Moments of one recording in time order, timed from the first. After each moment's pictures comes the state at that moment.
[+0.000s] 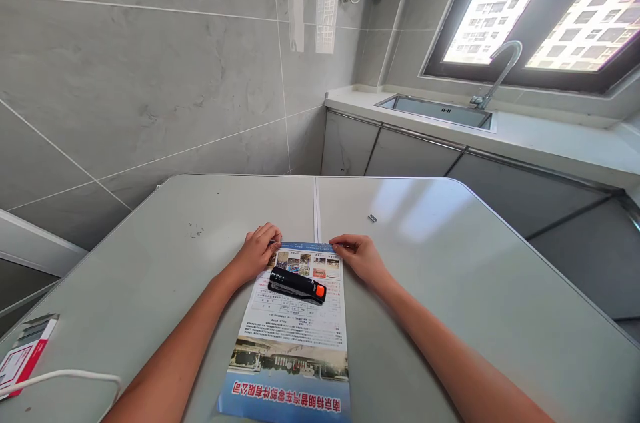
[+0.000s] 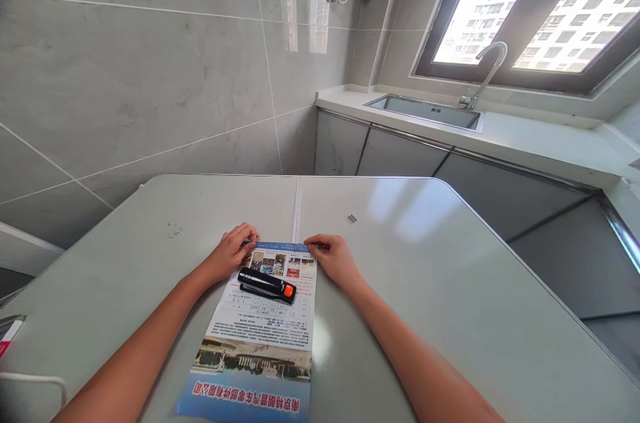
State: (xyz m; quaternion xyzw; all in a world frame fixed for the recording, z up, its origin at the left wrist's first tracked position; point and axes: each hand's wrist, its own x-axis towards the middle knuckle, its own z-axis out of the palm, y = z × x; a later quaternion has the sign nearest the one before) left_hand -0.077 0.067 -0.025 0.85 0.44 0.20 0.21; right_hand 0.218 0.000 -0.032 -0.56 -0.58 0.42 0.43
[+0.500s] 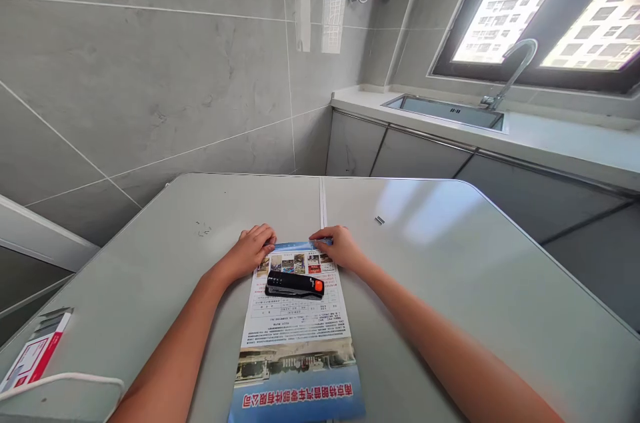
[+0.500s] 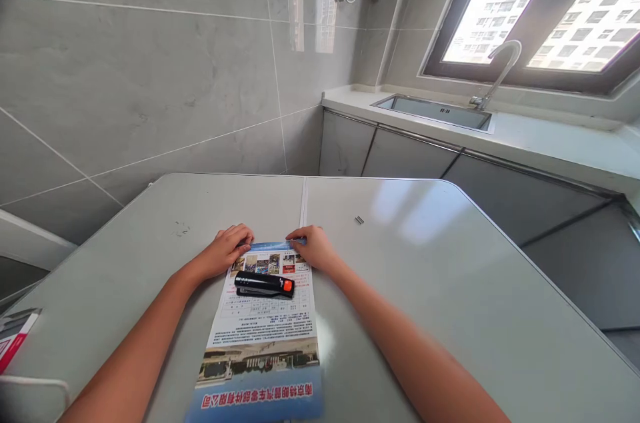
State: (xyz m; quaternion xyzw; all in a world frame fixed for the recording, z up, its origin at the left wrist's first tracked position) left_hand -0.111 0.077 -0.017 0.87 0.44 0.11 0.19; right_hand 0.176 0.045 -0.023 -0.56 -0.69 0.33 0.30
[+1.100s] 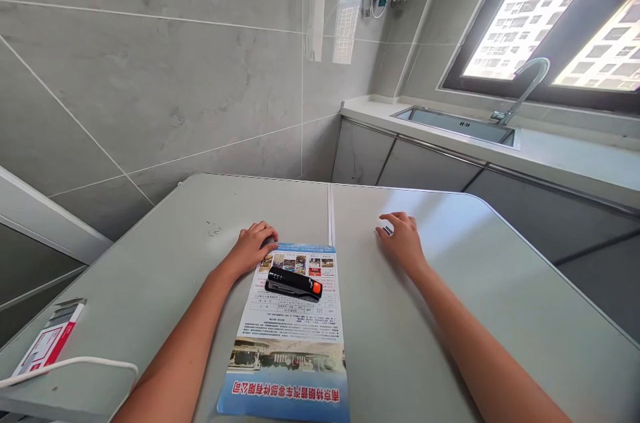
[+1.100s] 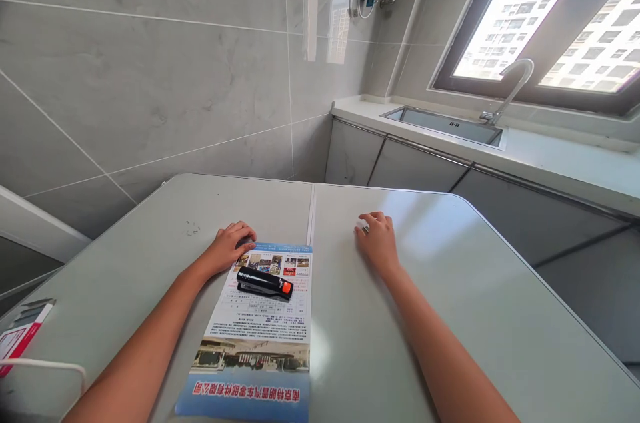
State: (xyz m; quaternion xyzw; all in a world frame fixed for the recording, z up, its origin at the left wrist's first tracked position) left_hand -0.129 0.092 -0.037 0.84 0.49 0.17 0.15; right_hand 0.297 0.060 -0.045 -0.71 -0.64 0.00 0.31
